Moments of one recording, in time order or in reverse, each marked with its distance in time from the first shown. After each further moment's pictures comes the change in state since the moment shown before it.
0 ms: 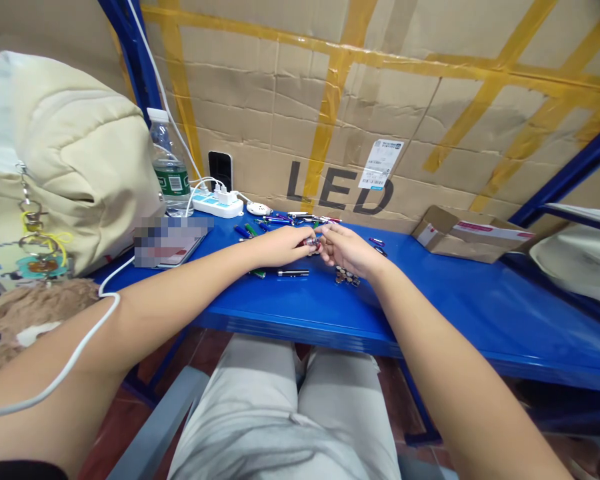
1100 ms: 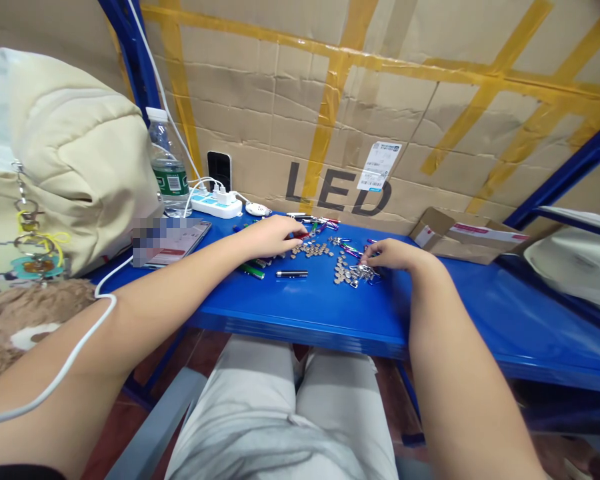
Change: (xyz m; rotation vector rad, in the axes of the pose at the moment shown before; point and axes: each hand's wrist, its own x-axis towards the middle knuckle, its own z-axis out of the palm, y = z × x) left_hand -0.001 -0.008 -0.021 0.213 -0.012 -0.022; right_hand -0.015 -0.001 -0.114 -1.194 0.059 0.267
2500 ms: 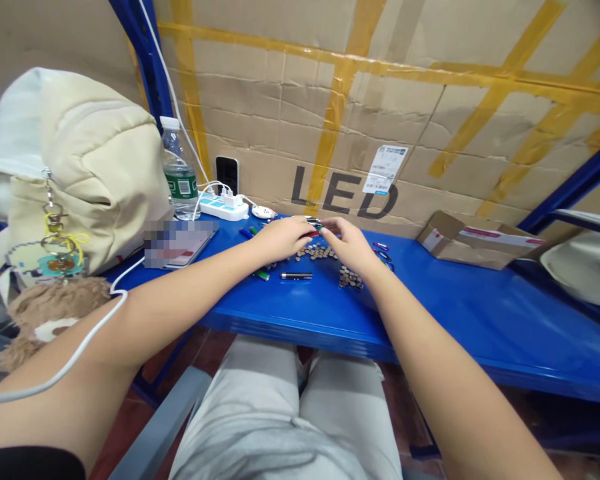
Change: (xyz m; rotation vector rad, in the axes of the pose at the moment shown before) left_hand 0.008 0.001 0.019 0.150 0.198 0.011; right_hand 0.015 -0.100 0.044 0.512 0.511 -0.383
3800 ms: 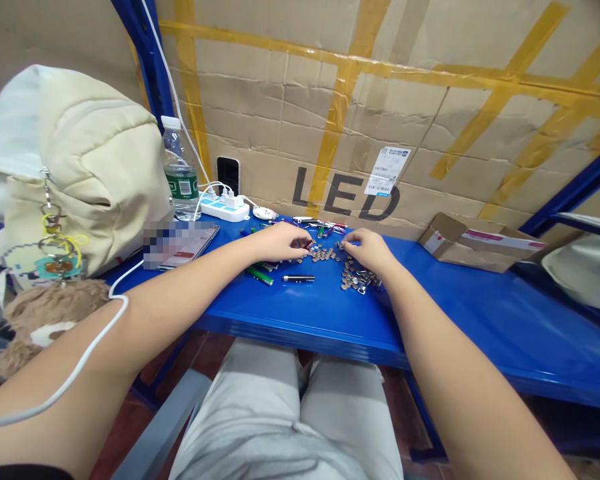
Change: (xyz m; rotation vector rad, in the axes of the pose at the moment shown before) left_hand -0.006 -0.008 -0.013 -0.248 -0.224 -0.033; right_hand 0.004 0.040 -0.028 -0.459 -0.066 0.185
